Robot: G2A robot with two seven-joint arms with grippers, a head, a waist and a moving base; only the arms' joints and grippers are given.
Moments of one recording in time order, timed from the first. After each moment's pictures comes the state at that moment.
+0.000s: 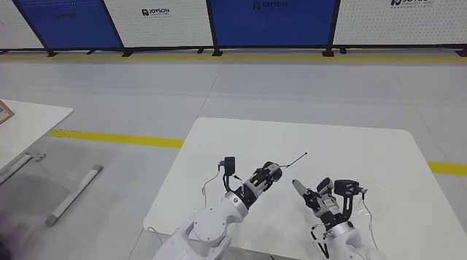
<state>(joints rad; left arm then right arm) 1.50 -1.26 -1.07 -1.80 -0.19 0.02 -0.09 -1.57 -1.33 1.20 -1.64 -0.83 -0.19 0.04</state>
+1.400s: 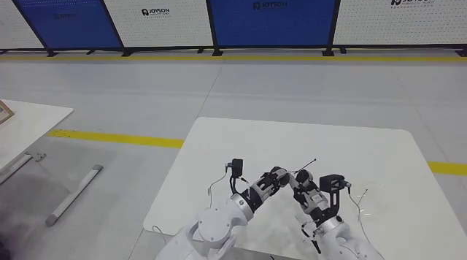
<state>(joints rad) 1.49 -1.26 -1.04 -1.79 -0.21 0.06 -0.11 -1.52 -1.33 1.14 -1.62 -0.89 -0.22 0.01</state>
